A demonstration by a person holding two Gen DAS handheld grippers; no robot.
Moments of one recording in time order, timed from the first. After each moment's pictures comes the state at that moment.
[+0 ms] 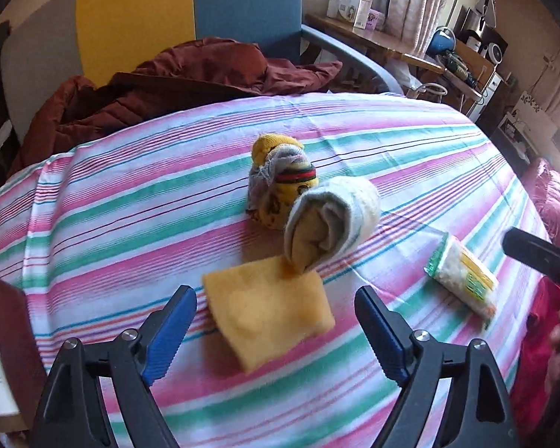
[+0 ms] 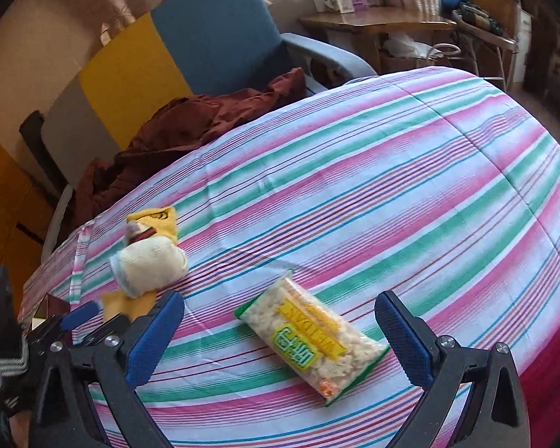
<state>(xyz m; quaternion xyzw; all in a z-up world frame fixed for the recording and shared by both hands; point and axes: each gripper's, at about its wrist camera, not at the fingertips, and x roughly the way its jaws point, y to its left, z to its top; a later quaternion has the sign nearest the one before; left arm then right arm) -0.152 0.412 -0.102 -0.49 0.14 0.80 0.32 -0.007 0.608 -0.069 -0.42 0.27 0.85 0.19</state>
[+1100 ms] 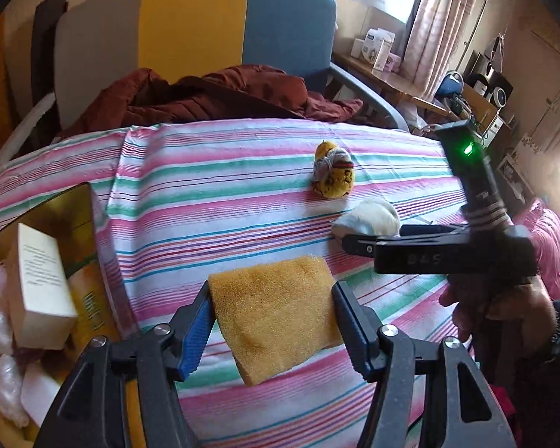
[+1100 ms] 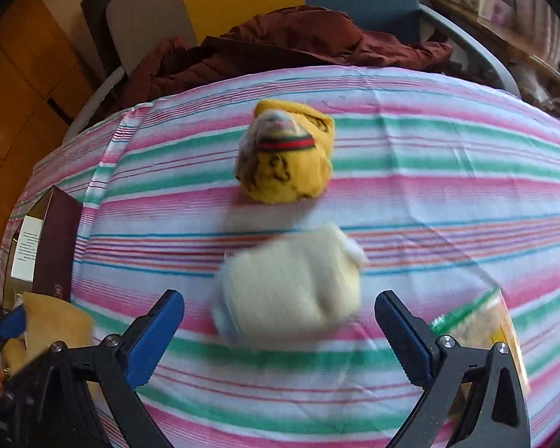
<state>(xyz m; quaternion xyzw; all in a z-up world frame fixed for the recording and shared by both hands) -0.103 0.286 -0.058 -0.46 0.06 0.83 0.30 -0.111 0.497 -0.116 -0.52 0.15 0.84 0.04</state>
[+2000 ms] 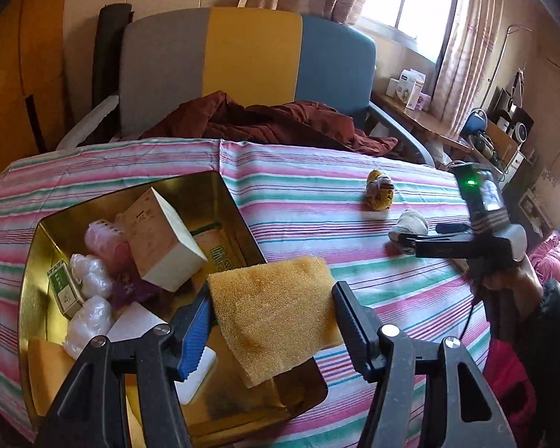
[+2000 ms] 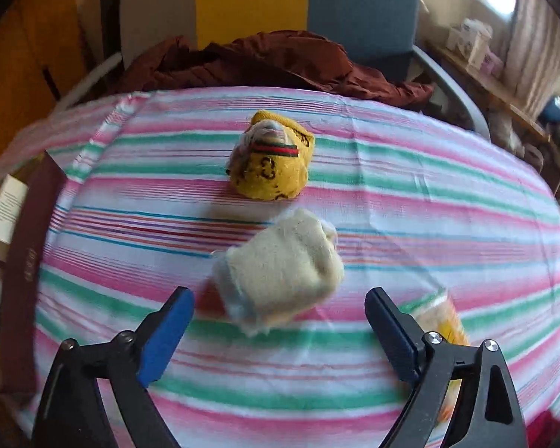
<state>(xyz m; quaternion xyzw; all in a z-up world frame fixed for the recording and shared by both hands) -0.060 0.170 -0.023 -0.42 0.03 0.88 0.24 -0.096 0.476 -0.100 -0.51 0.03 0.86 0.09</state>
